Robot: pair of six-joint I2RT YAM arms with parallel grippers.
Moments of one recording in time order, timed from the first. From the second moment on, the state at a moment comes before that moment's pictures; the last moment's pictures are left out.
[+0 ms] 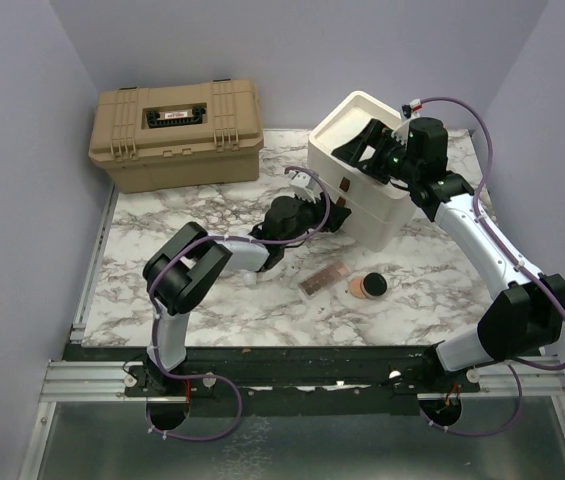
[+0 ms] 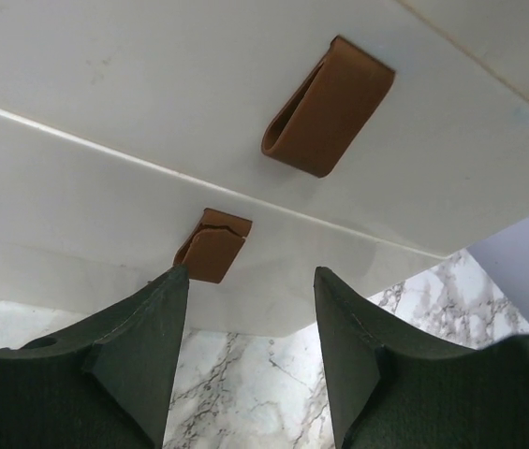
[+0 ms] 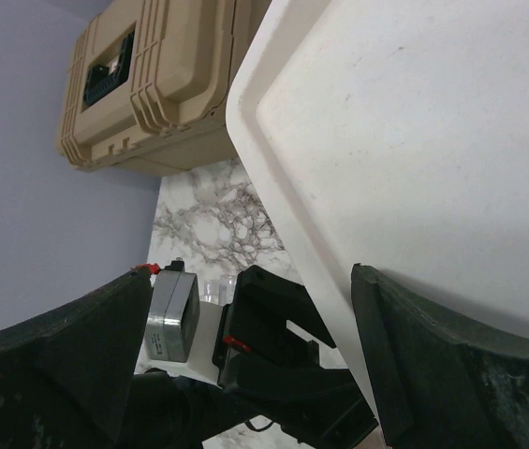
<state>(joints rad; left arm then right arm) -0.74 1.96 1.03 0.90 0.12 -0.55 0.29 1.47 1.32 -0.19 -0.31 0.72</state>
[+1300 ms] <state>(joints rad) -0.65 2.08 1.14 0.94 0.36 -0.67 0.29 1.48 1.32 -0.17 -0.33 0.71</state>
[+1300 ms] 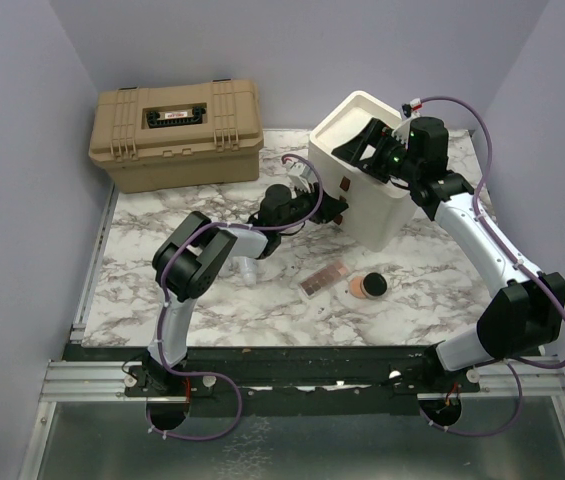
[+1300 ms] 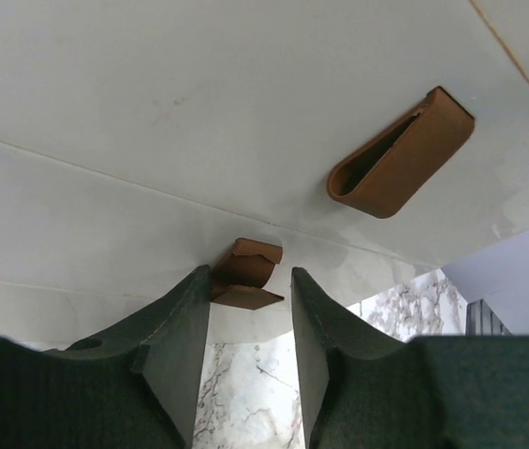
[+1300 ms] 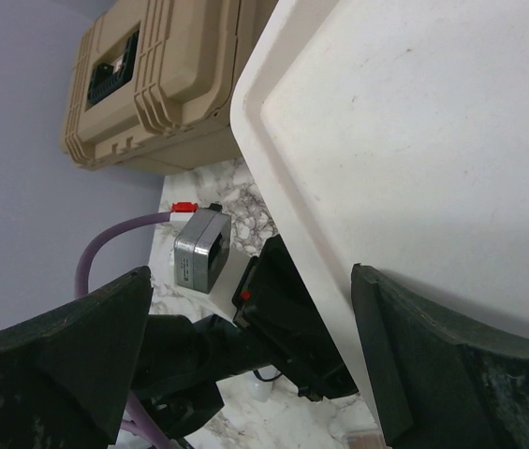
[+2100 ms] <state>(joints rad) -0.63 2.04 1.14 0.83 0.35 -0.67 0.29 1.48 1.32 -0.17 -0.33 0.71</state>
